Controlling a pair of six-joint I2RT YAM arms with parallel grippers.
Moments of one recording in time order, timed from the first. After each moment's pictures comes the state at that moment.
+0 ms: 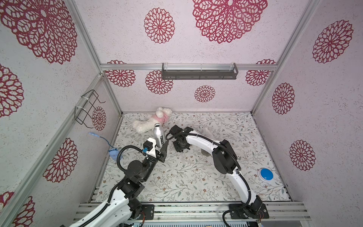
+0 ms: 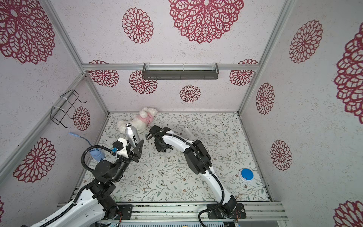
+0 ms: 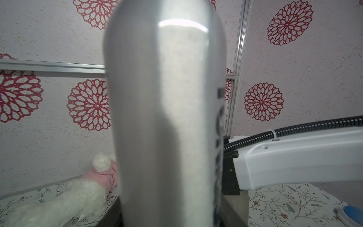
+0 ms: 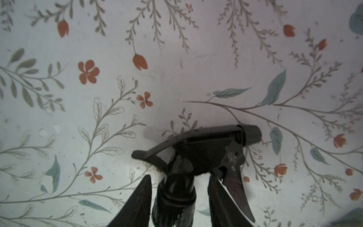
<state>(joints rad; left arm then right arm) -0.68 0.67 0.41 0.46 -0.23 0.01 0.85 2.40 2.10 -0.99 0.13 0.38</state>
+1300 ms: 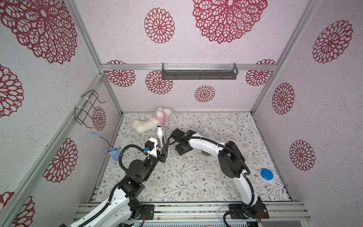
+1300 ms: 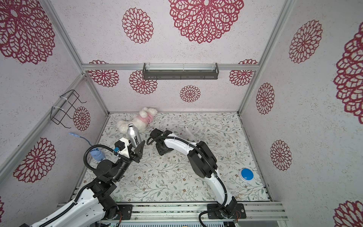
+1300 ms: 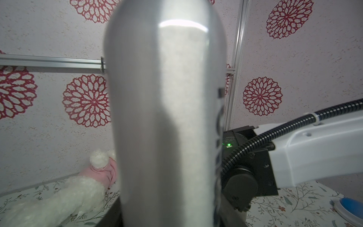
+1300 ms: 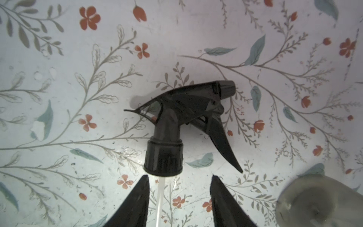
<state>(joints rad) -0.68 0.69 0.41 0.45 -0.22 0.01 0.88 2.23 1.87 -0.92 0.18 0.35</state>
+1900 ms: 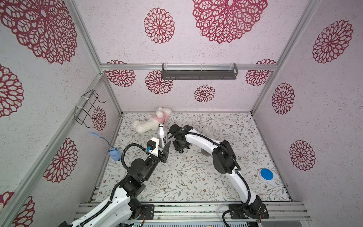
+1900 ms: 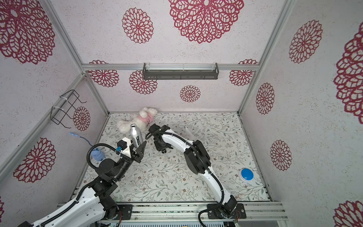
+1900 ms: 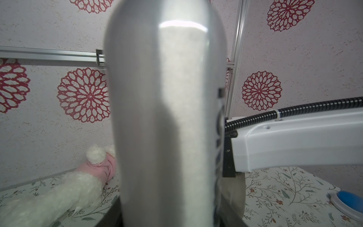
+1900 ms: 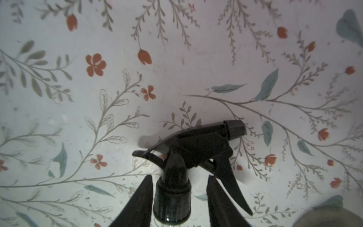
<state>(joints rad) -0.68 0.71 0.41 0.44 -0.21 0.00 0.85 2.43 2.19 -1.09 0.12 0.37</state>
